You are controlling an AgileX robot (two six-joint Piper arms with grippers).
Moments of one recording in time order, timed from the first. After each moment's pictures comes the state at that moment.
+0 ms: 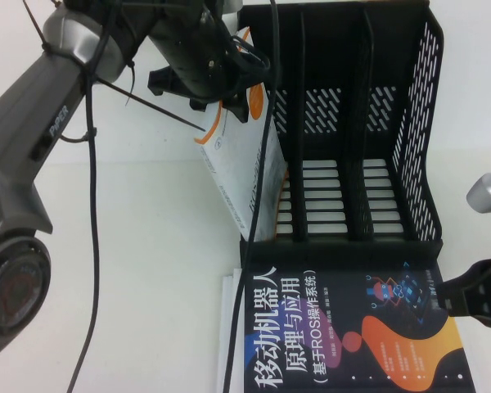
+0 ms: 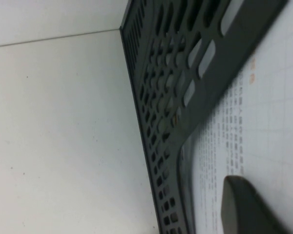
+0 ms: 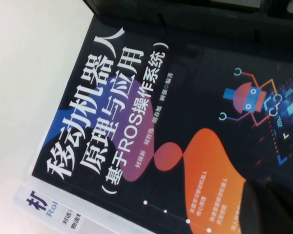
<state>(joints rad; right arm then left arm) 0.36 1.19 -0.73 0.49 0.61 -0.24 -0.42 2.14 -2.35 -0.12 1.27 -0.32</state>
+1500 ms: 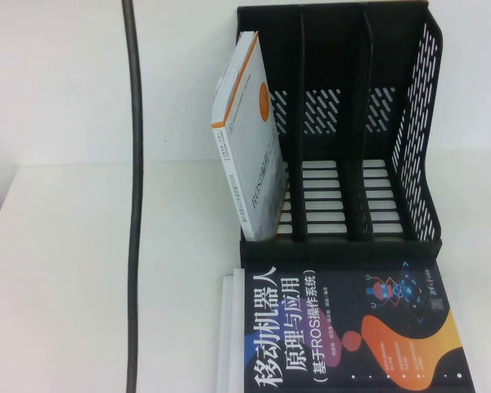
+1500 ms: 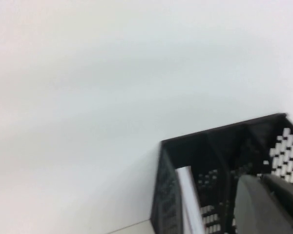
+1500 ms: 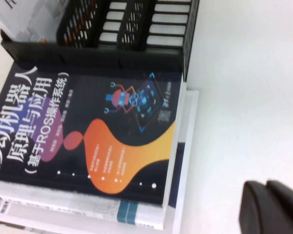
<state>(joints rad) 0.36 0.61 -0.72 -0.06 0.94 0.24 -0.37 1.70 -2.59 -0.01 1.30 -0.14</state>
